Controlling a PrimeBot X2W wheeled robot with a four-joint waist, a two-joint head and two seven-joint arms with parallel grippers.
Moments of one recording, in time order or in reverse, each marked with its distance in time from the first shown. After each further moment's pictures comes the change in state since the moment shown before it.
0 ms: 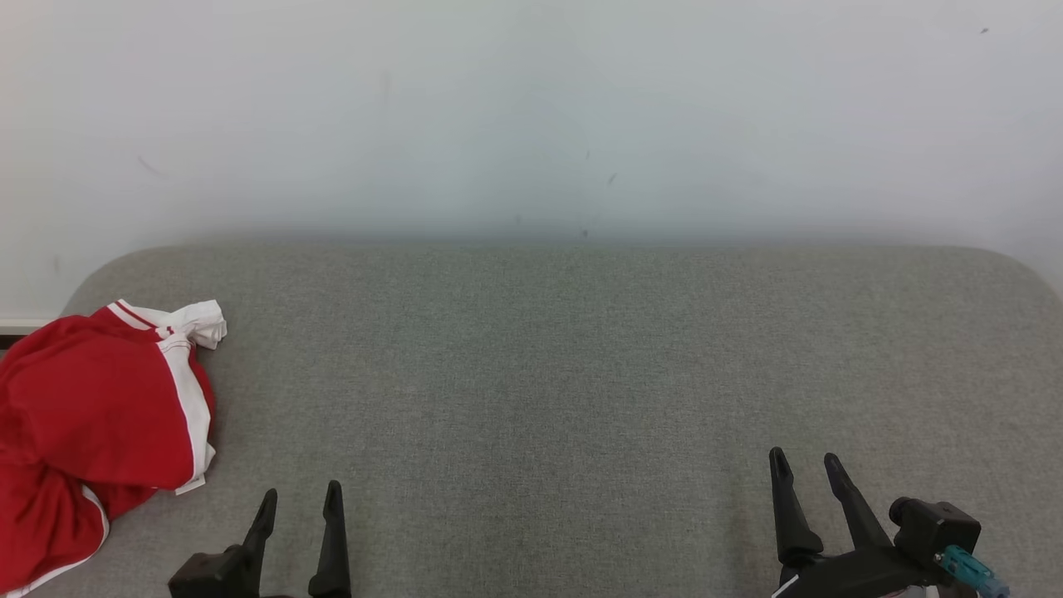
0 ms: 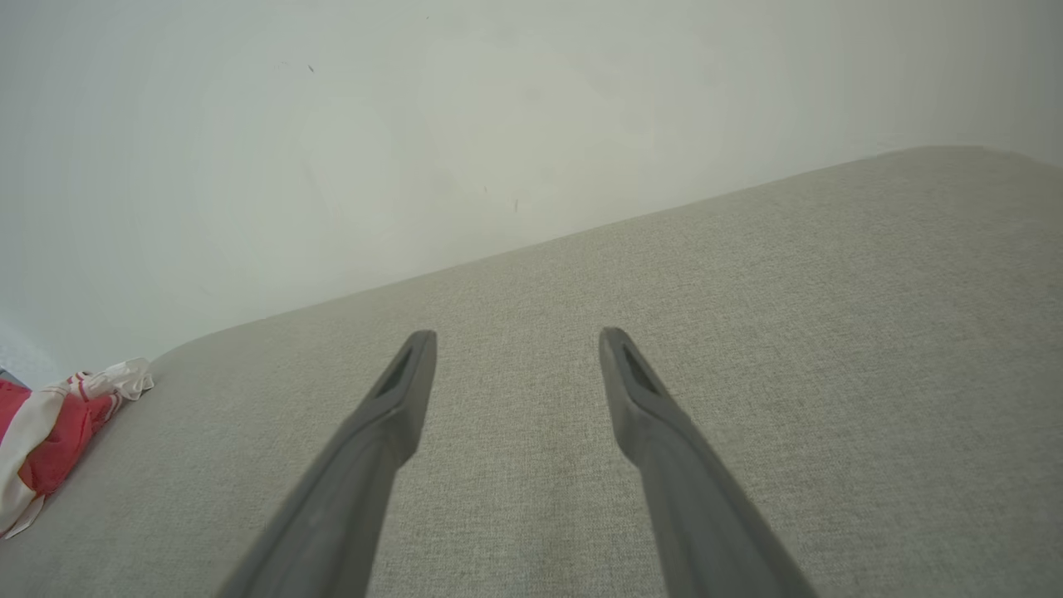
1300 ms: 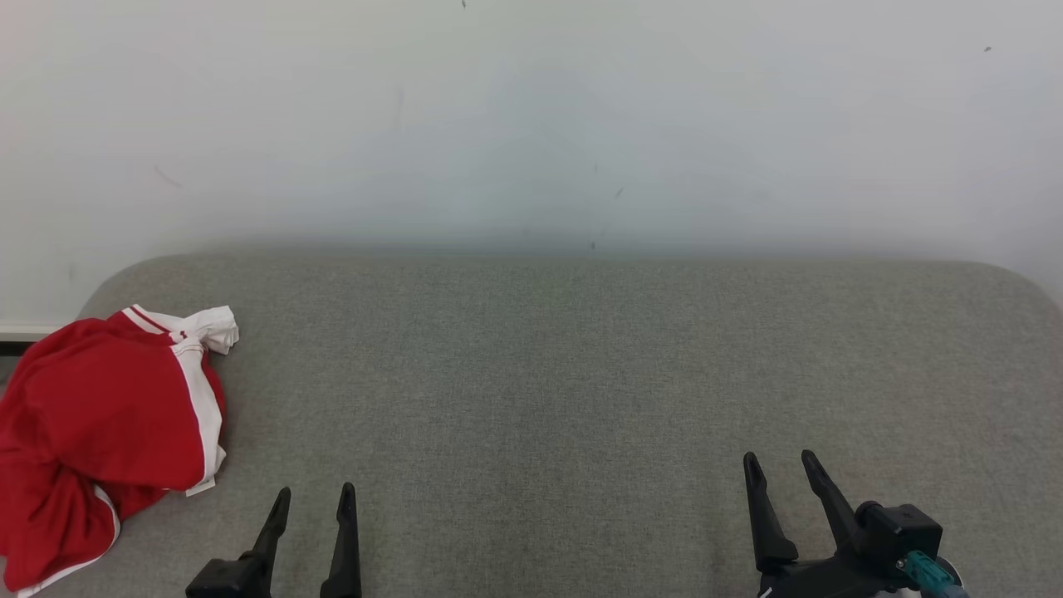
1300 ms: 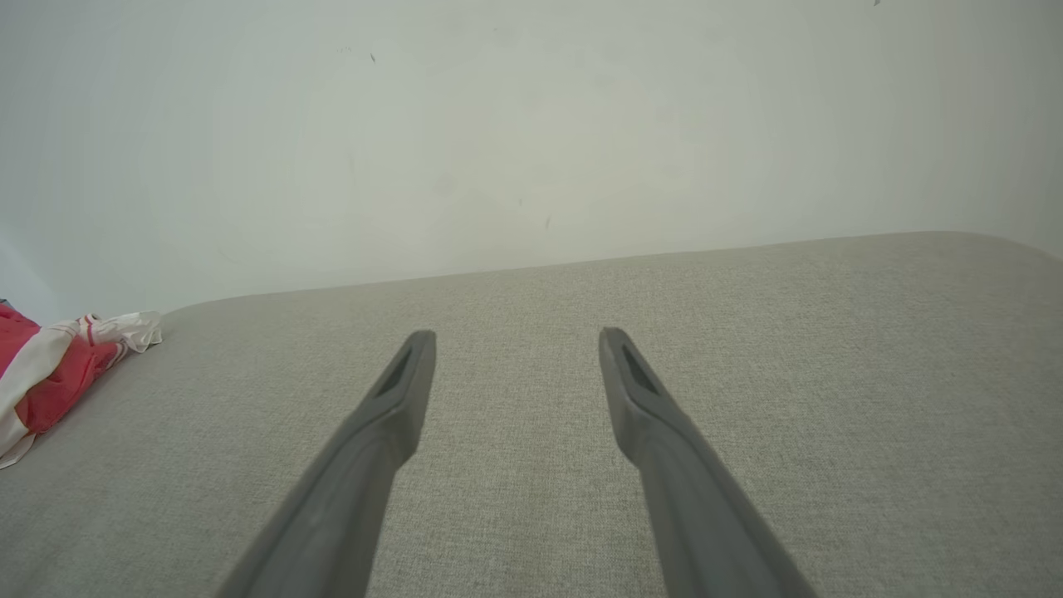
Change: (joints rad) left arm -0.019 -0.028 0.018 0.073 0.082 -0.059 -0.078; right arm -0.015 -0.001 0.045 0.043 -0.141 0.001 -0.070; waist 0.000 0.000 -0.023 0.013
